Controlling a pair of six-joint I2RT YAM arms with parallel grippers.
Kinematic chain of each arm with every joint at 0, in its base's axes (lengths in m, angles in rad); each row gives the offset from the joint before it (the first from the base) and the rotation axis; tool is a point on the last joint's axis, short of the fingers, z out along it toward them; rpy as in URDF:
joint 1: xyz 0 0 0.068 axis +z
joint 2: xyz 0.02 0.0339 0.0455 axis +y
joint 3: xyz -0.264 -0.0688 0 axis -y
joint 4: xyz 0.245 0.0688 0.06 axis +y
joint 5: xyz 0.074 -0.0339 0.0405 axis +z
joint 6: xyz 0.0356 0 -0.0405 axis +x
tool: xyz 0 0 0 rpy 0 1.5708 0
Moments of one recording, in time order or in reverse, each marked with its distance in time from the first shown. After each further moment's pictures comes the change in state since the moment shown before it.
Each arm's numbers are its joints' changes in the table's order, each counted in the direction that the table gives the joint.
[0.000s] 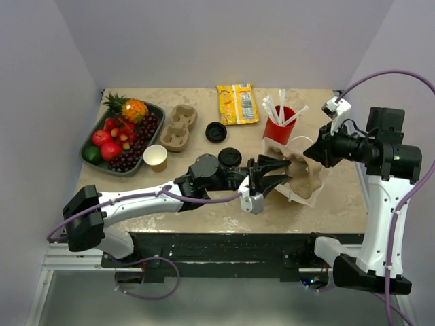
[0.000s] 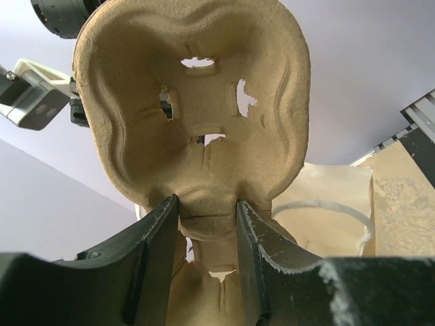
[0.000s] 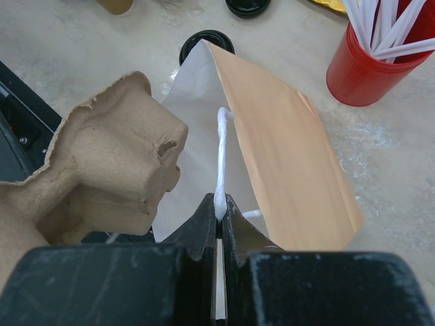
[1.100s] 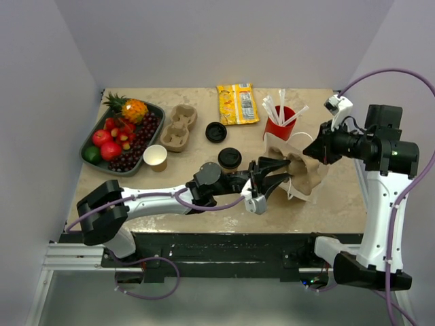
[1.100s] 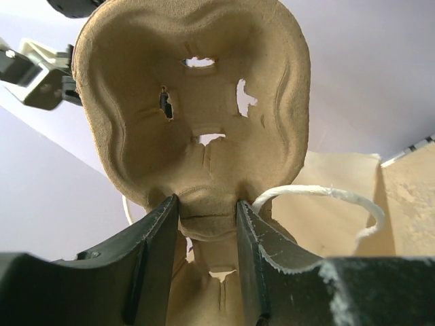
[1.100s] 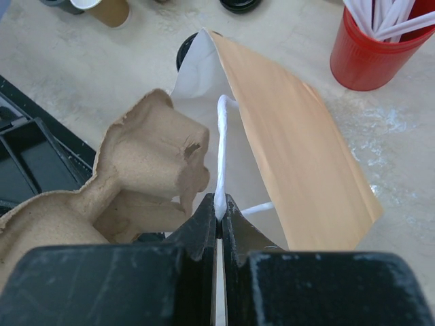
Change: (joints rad) left arm 0.003 0.127 -0.072 -0.305 0.064 -0.012; right arm 0.000 0.012 -0.020 -0.025 -0.019 0.114
